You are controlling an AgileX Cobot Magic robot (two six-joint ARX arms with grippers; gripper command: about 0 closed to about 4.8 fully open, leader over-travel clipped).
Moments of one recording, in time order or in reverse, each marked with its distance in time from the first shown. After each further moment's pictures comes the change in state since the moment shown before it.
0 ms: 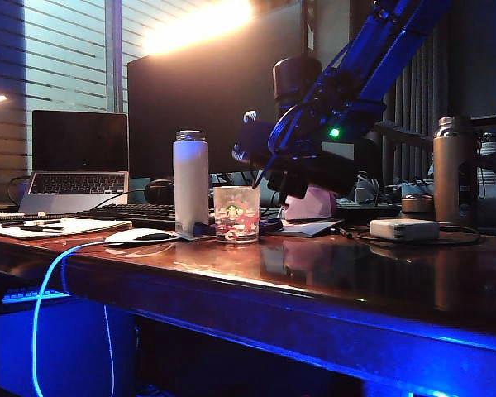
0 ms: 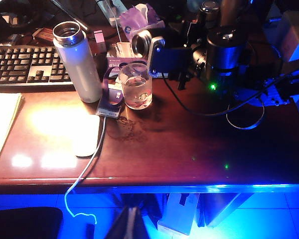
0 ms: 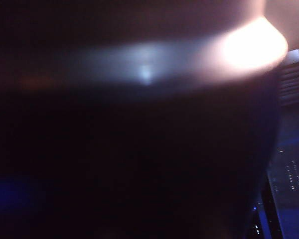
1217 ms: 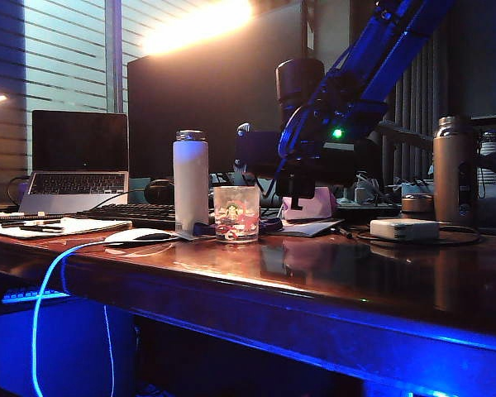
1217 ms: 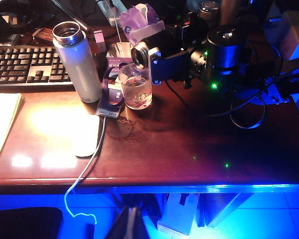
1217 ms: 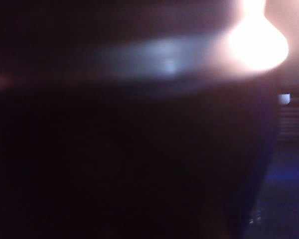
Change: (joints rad) left arm 0.000 0.000 0.000 0.000 0.000 0.000; right arm -0.009 0.000 0.000 -0.019 -0.050 -0.236
